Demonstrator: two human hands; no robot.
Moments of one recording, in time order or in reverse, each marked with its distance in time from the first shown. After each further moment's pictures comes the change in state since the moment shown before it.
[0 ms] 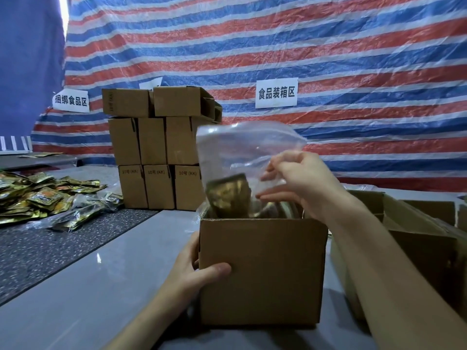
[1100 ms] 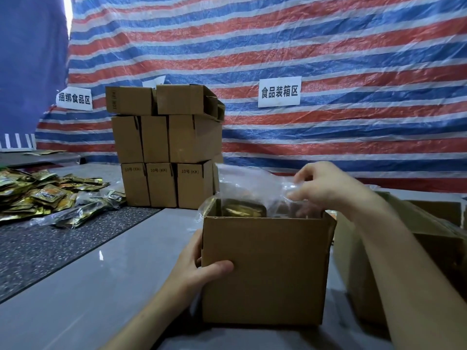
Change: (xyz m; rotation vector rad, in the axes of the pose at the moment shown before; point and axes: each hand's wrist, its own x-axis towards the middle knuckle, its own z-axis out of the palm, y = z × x) left_hand 0.002 -0.002 -0.002 0.027 -0.026 -0.027; right_hand 0.005 0.007 -0.034 -0.593 -0.031 0.077
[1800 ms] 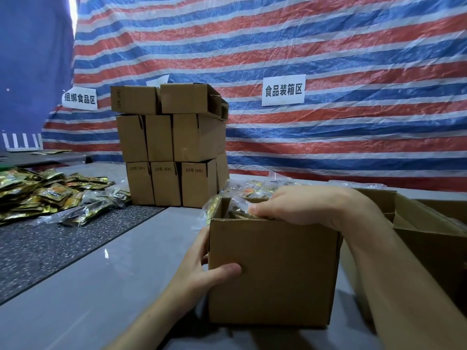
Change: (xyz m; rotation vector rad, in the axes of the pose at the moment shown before) left_hand -0.003 0.001 0.000 0.067 0.005 0.007; right_hand -0.017 -0.032 0.029 -0.373 -0.442 -0.040
